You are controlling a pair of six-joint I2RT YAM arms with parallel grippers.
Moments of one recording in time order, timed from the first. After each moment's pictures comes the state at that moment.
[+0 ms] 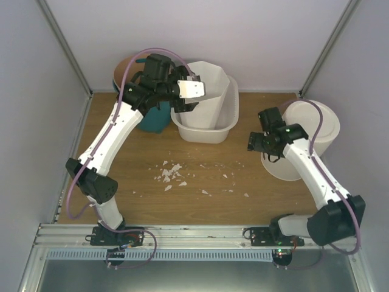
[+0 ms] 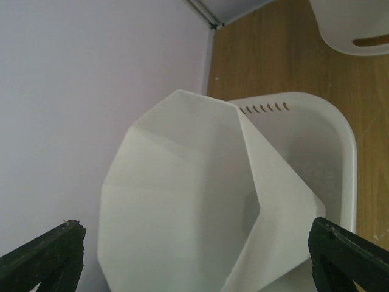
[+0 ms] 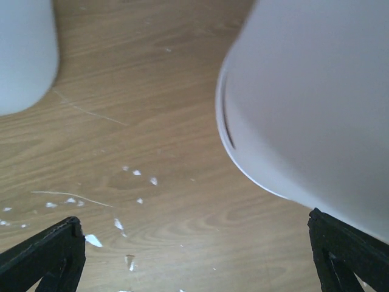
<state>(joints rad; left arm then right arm) -0.50 1.75 2.06 -0.81 0.30 1.04 0.29 1.27 1.19 -1.09 0.24 0.51</state>
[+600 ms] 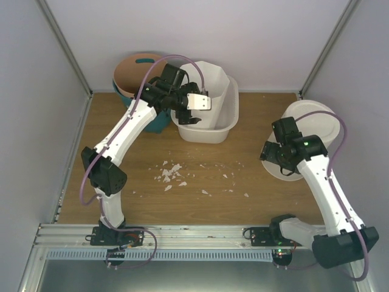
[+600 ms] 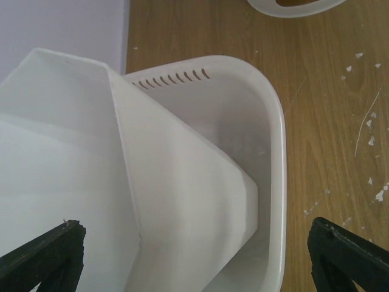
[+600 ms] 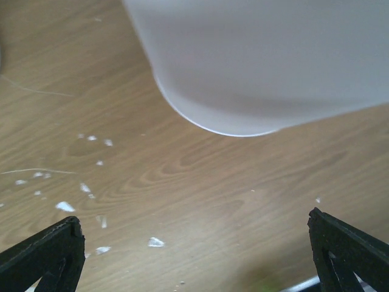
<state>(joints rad) -0.53 1.88 2.06 -0.96 0.32 1.08 0.25 1.11 1.22 -1.29 0.24 0.61</state>
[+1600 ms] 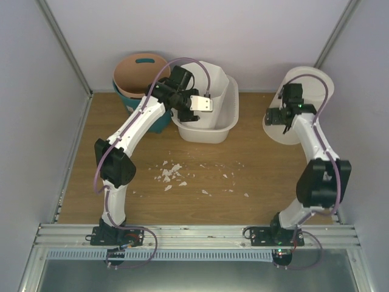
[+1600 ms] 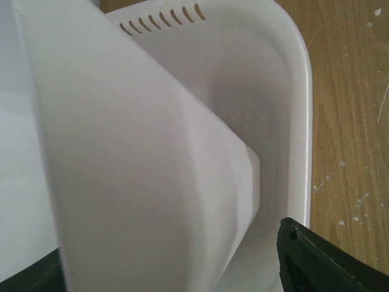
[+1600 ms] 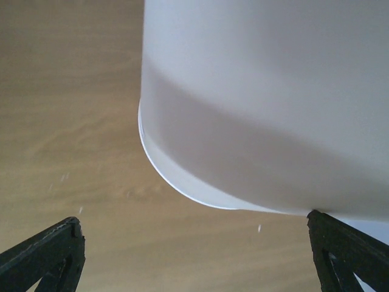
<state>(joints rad) -0.53 2.03 2.16 -1.02 0.24 1.10 -0.01 1.59 1.39 -0.74 0.21 -0.02</state>
